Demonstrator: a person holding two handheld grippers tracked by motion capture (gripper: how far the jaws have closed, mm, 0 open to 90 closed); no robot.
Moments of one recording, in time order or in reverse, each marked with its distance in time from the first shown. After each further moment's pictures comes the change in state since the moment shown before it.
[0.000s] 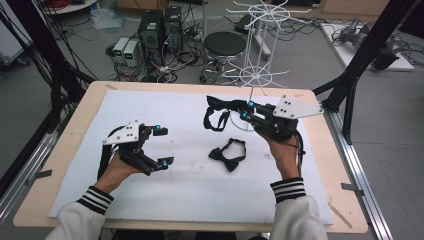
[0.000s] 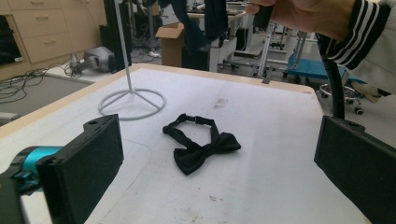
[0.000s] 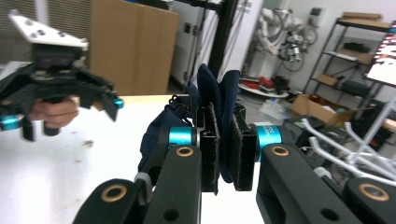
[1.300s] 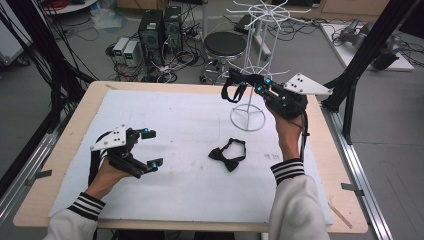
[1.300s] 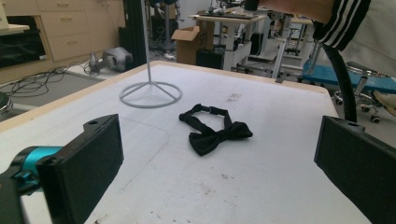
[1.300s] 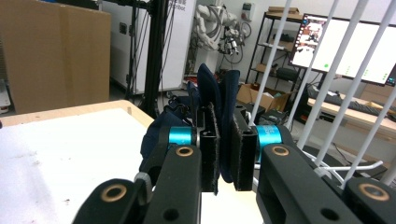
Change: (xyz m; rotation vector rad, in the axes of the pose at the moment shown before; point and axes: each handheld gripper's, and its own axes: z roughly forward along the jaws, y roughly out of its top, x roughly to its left) left arm 0.002 -0.017 -0.028 -0.020 0.067 -0.019; right arm -0.055 0.003 0.004 0.007 -0.251 0.056
